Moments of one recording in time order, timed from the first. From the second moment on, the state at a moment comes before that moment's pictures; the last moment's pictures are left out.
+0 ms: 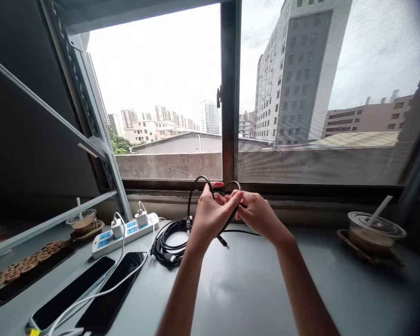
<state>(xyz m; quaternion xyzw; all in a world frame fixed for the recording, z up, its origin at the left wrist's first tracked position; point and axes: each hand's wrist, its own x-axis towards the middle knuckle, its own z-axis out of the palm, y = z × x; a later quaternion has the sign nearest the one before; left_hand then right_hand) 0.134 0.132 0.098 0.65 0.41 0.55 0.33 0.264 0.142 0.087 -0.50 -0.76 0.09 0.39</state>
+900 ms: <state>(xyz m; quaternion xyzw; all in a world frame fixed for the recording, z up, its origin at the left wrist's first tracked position) 0.071 0.143 0.114 0.46 0.32 0.80 0.20 0.367 0.172 0.070 -0.46 -0.38 0.24 0.76</state>
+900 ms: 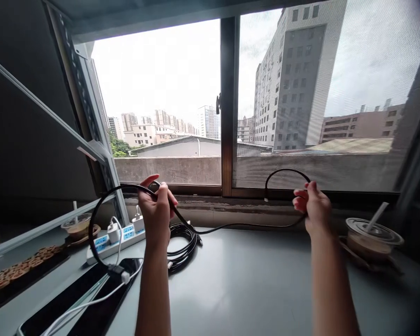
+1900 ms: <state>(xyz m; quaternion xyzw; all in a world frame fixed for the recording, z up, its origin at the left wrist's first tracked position) 0.076 0.148 0.116 0.36 0.27 0.84 0.30 0.349 0.145 0.096 -0.27 -0.47 0.42 0.73</state>
